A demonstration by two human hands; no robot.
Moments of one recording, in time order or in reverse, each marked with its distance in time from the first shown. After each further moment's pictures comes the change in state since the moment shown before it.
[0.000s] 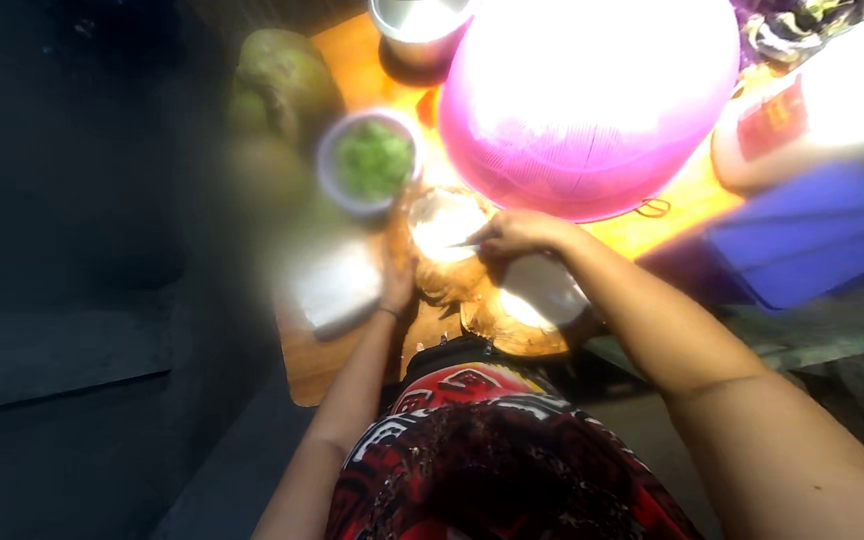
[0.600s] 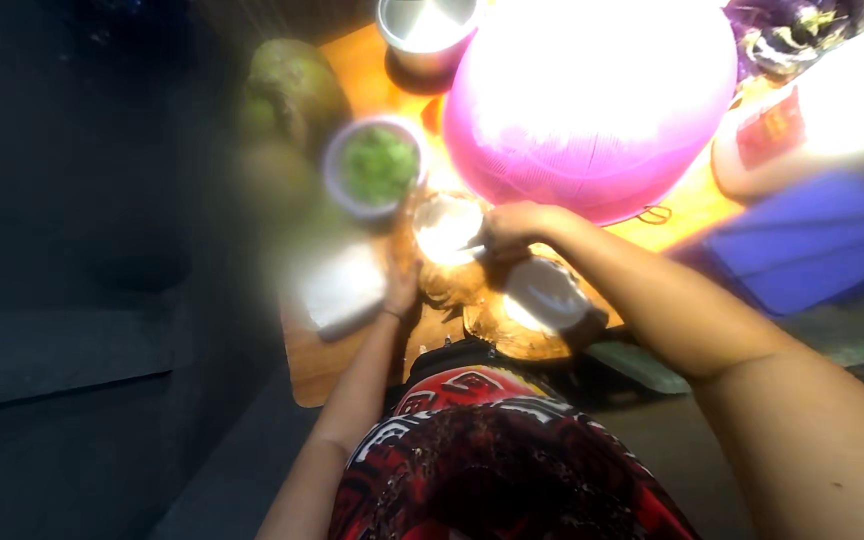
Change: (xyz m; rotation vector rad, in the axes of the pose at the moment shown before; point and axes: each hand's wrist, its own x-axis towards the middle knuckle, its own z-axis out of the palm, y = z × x) left_hand 0.001 -0.007 0.000 -0.007 0.010 0.032; right_hand 0.013 -0.030 -0.024 -0.281 -0.184 0.141
